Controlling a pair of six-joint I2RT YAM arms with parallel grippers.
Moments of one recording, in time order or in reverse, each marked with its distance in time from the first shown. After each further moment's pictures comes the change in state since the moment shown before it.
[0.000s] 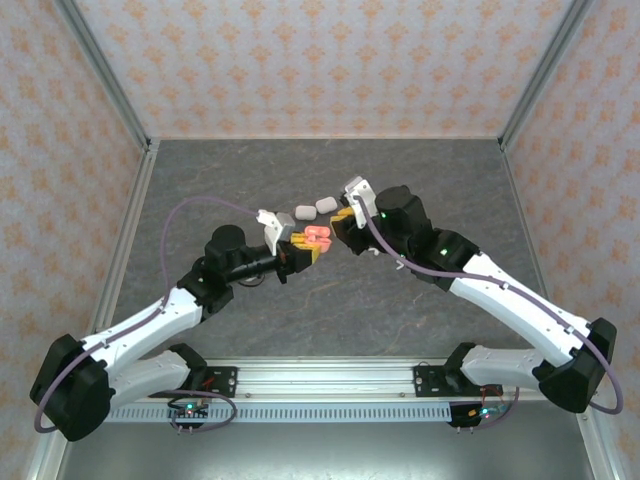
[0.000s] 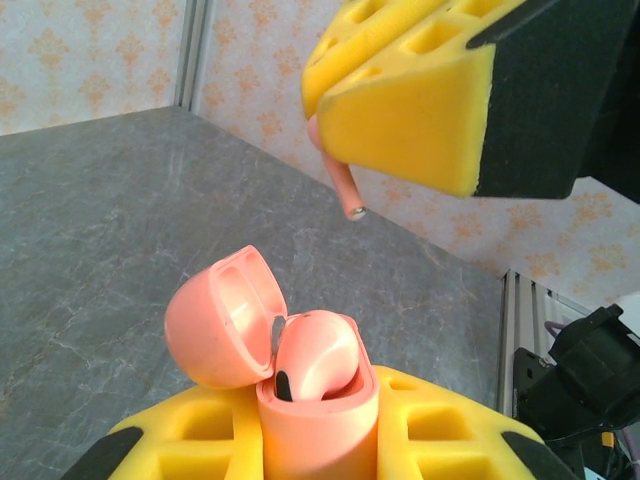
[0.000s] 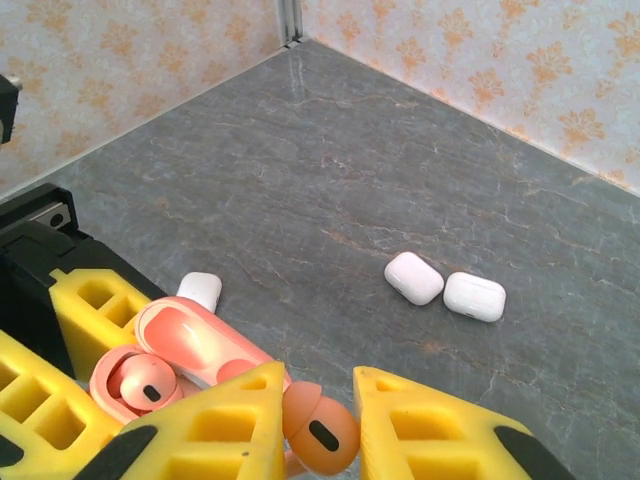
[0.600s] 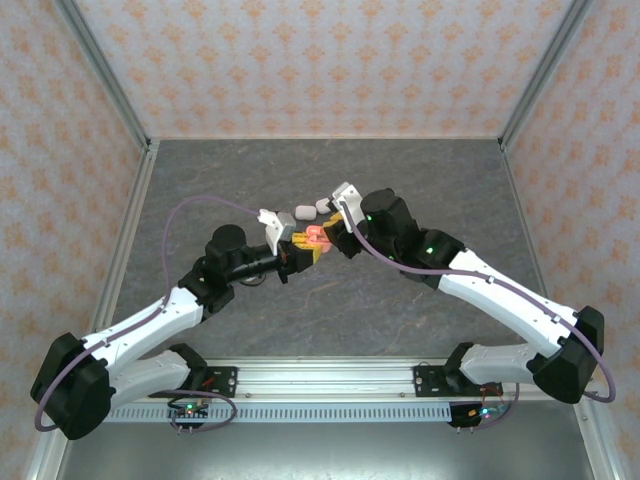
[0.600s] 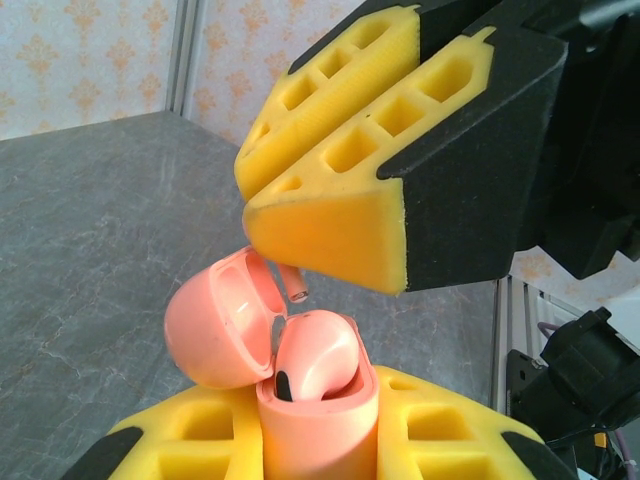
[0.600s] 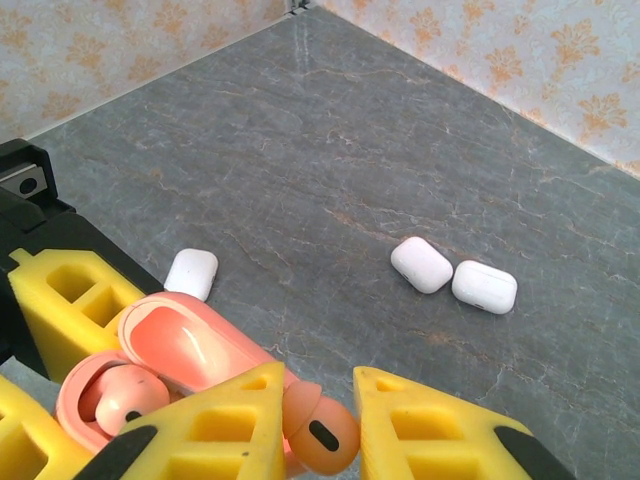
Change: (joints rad) left arm -0.006 0.004 0.002 0.014 0.007 -0.003; right arm 0.032 0.056 -0.001 0.006 0.023 -0.021
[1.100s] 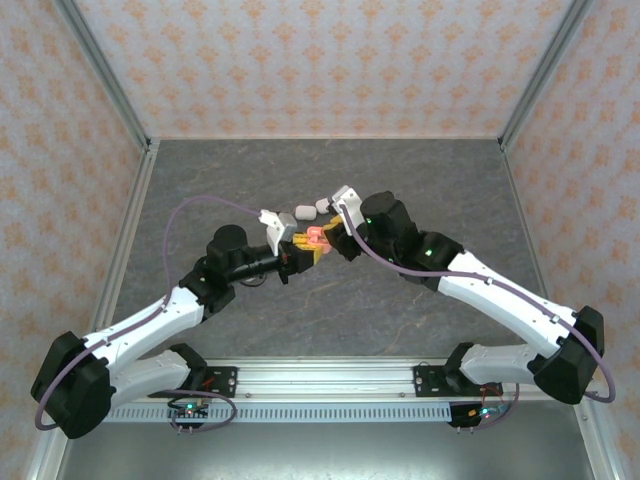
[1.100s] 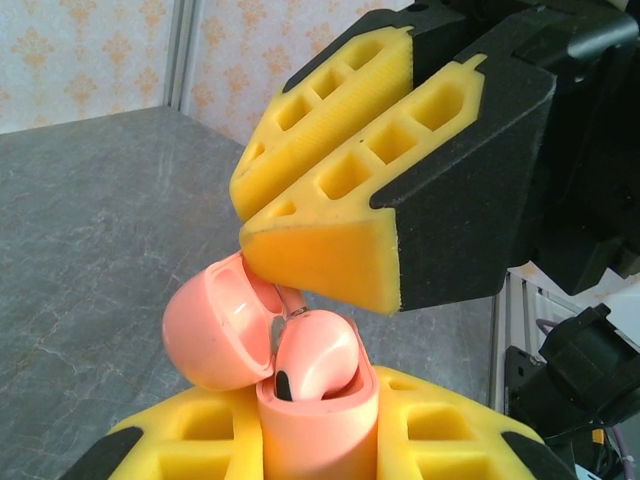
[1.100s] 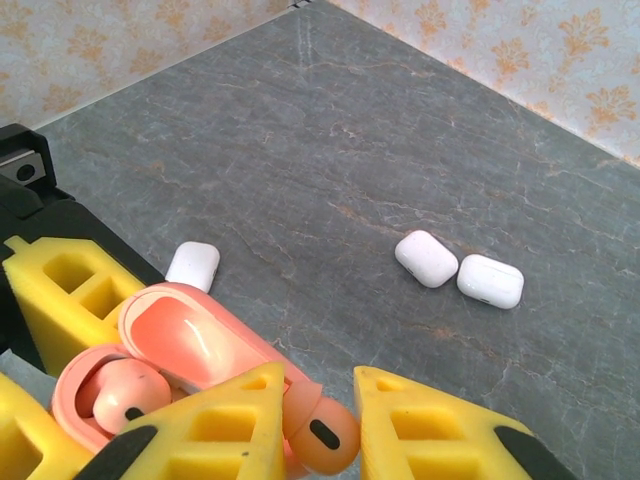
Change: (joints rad) left arm -0.006 0.006 0.000 -0.001 -0.001 -0.001; right arm 0.002 -0.008 -0.035 0.023 -0.009 0.002
